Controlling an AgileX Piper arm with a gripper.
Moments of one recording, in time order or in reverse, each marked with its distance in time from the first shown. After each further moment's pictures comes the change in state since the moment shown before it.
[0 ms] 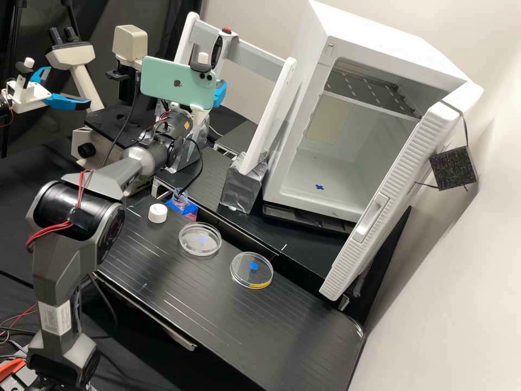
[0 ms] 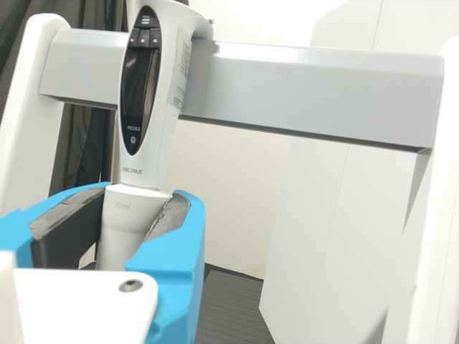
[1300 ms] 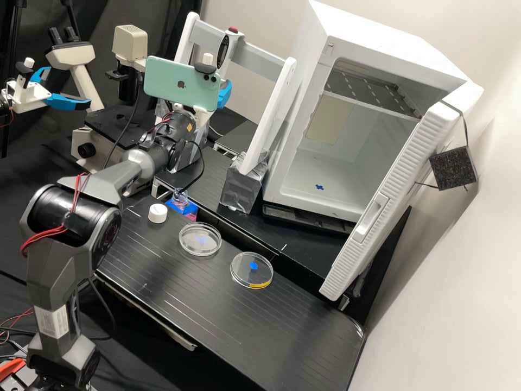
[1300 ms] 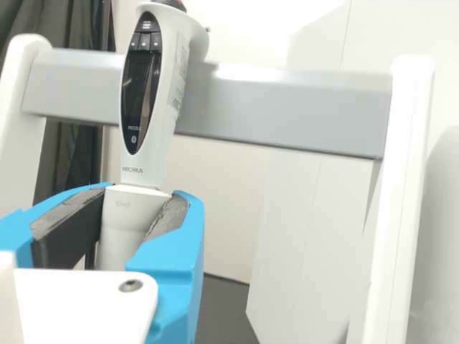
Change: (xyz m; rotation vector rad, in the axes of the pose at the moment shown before) arm -0.007 0.014 0.000 0.011 0.001 0.048
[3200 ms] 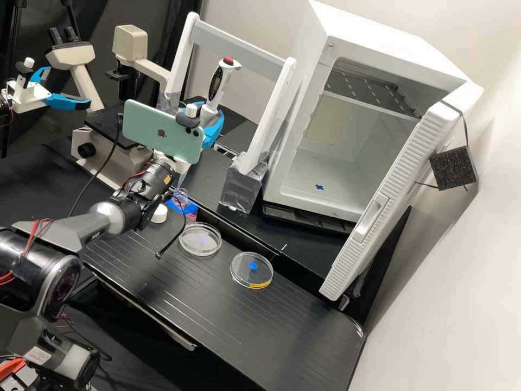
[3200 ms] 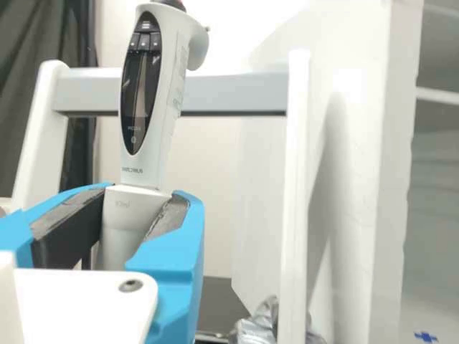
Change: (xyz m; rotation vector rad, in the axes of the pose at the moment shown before) arm -0.112 -0.020 0.030 0.046 0.046 0.130
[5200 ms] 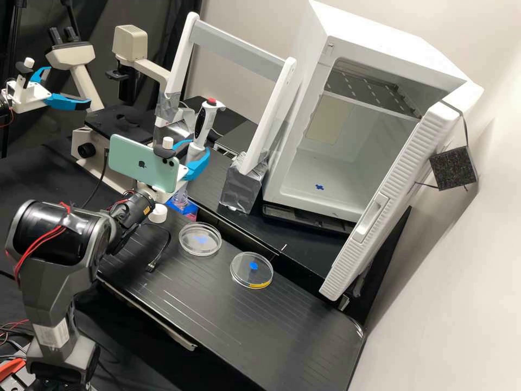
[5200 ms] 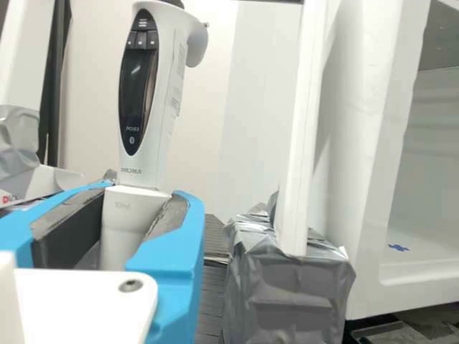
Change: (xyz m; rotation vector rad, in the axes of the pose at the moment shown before) arm -0.029 -0.076 0.036 -0.088 -0.144 -0.019
